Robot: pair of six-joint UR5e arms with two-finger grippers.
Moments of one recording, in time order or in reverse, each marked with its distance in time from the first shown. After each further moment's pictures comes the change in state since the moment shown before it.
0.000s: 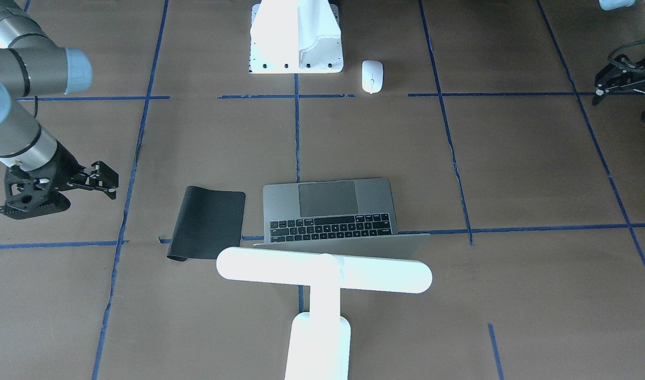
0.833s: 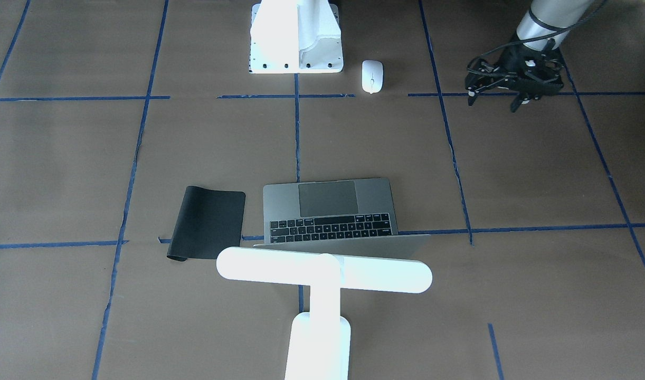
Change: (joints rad) left arm 0.551 -0.030 -0.146 -0.198 0.318 -0.838; right arm 0.394 -0.440 0.106 -0.025 0.052 -0.710
